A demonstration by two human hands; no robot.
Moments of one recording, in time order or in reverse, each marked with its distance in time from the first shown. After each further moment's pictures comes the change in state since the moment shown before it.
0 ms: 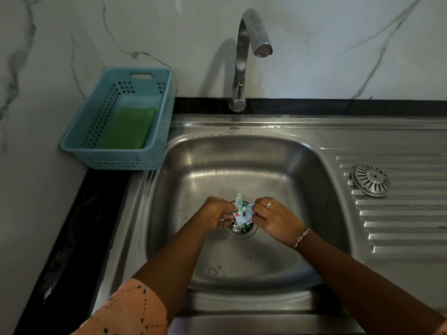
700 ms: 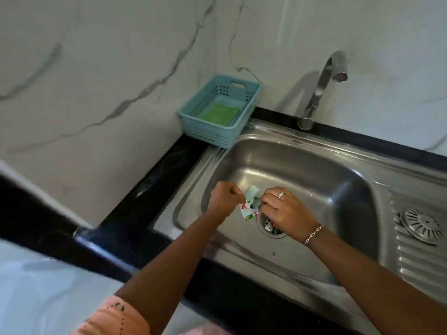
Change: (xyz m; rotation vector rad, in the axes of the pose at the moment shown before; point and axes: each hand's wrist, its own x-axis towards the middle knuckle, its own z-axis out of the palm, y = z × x) left_hand -0.129 -0.047 -0.034 0.111 0.586 0.515; right_hand 0.050 -0.049 -0.065 0.020 0.297 -0.302
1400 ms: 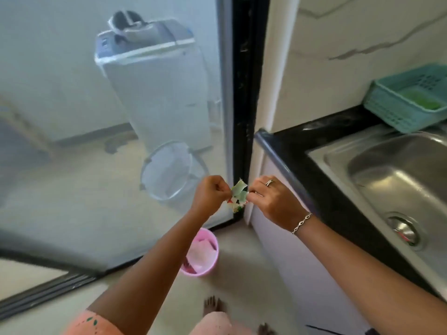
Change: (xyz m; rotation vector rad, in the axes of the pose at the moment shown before) left_hand -0.319 -0.142 -0.146 -0.088 0.672 -0.287; right_hand 0.089 -0.284 -0.040 0.479 0.291 -0.586
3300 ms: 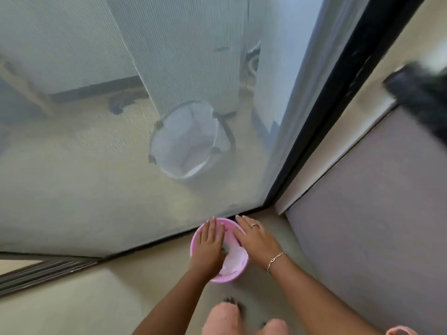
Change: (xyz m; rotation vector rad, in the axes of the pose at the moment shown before) left_hand 0.076 -0.362 0.044 0.826 -0.231 -0.054; right_hand -0.049 -0.125 0.318 0.255 -0.868 0.291
